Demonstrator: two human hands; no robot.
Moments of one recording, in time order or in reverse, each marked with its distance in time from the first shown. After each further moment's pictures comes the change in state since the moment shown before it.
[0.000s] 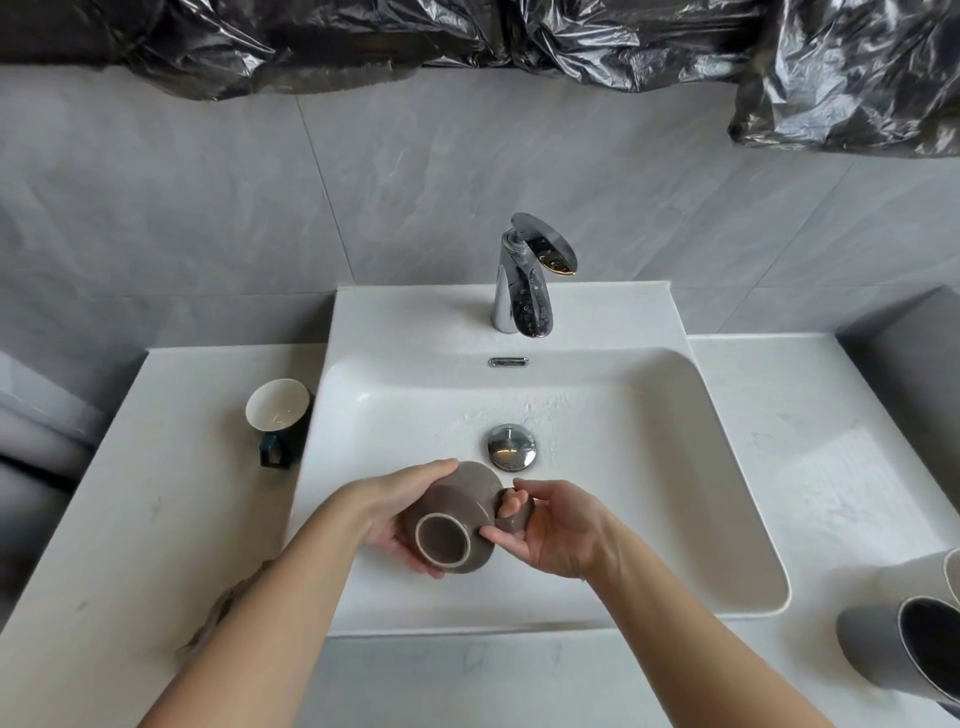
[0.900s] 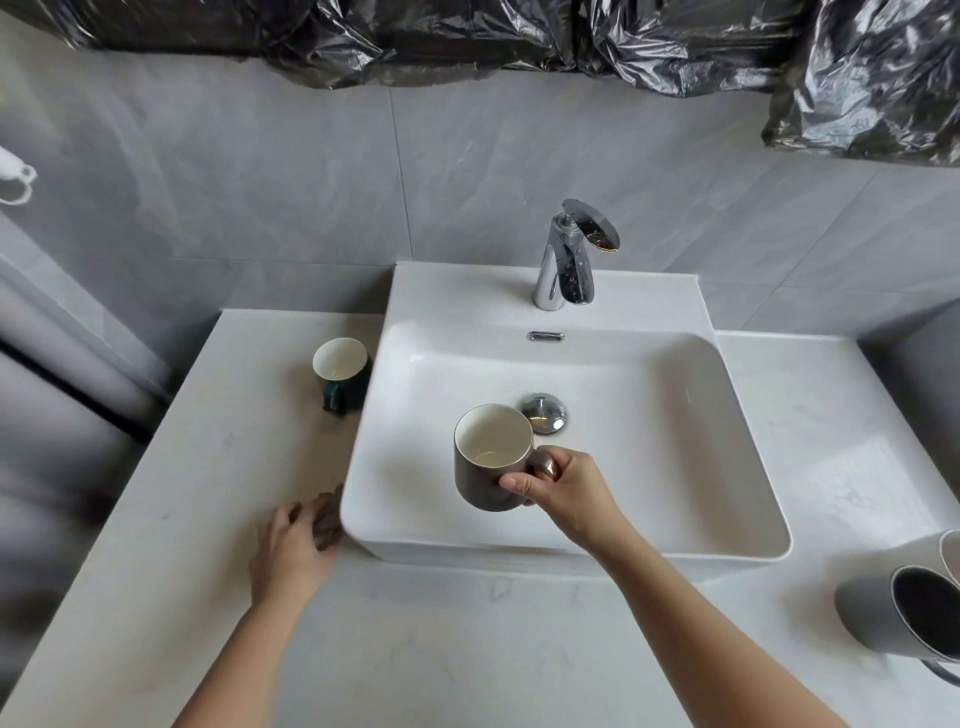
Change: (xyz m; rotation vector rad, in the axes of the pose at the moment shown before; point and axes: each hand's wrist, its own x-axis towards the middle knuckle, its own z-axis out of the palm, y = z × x) left_hand 0.011 -0.214 -0.069 0.466 1.064 0.275; right_hand -0.014 0.062 0.003 -1.137 0.215 -0.939
